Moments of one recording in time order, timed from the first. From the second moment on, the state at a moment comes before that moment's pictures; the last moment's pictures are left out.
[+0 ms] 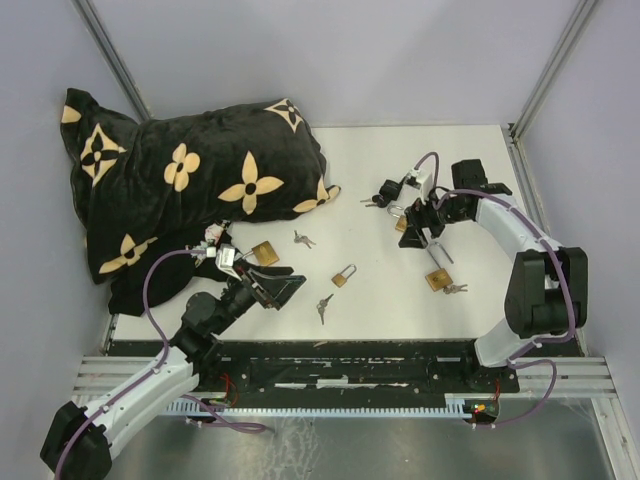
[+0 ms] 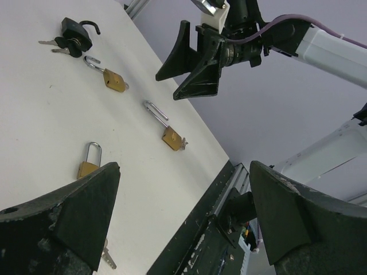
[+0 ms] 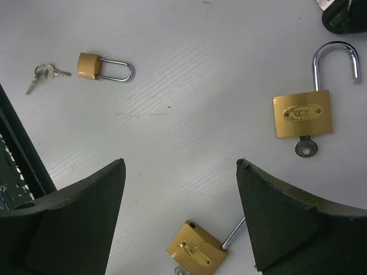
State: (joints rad) left arm -0.63 0.49 0.01 0.63 0.19 -0.84; right arm 0.08 1.59 1.15 -0.70 -0.79 -0.60
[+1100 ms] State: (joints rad) left arm -0.63 0.44 0.01 0.57 0.17 -0.89; right arm 0.08 2.23 1.75 -0.38 -0.15 0.44
